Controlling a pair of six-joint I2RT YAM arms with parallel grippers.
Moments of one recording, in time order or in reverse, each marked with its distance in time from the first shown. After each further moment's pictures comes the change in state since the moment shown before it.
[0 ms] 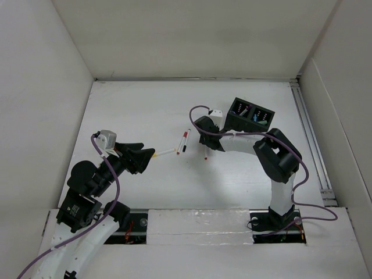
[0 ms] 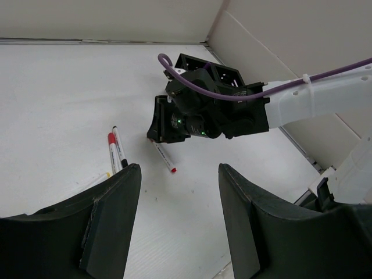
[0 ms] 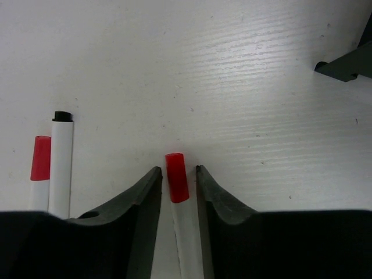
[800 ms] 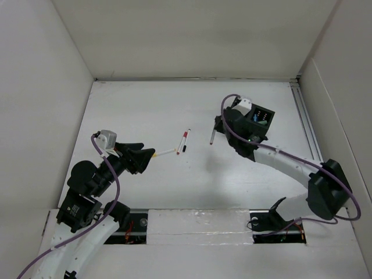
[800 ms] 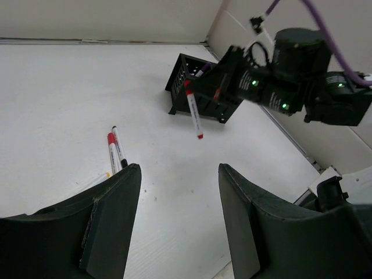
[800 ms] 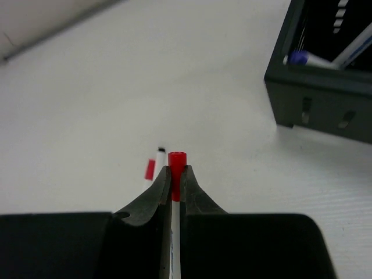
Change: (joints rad) left arm 0.000 0.000 0.000 0.000 0.002 0.000; right arm -0.015 -0.497 -0.231 0.140 0.017 -0.001
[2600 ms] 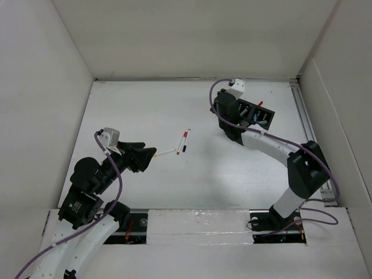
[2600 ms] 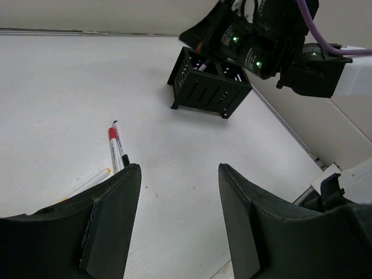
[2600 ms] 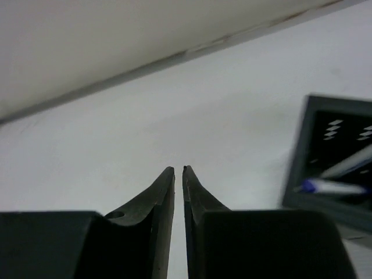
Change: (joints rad) left arm 0.000 0.033 0.000 0.000 0.000 0.000; right arm -0.127 0.180 0.209 0.214 0.122 -0.202
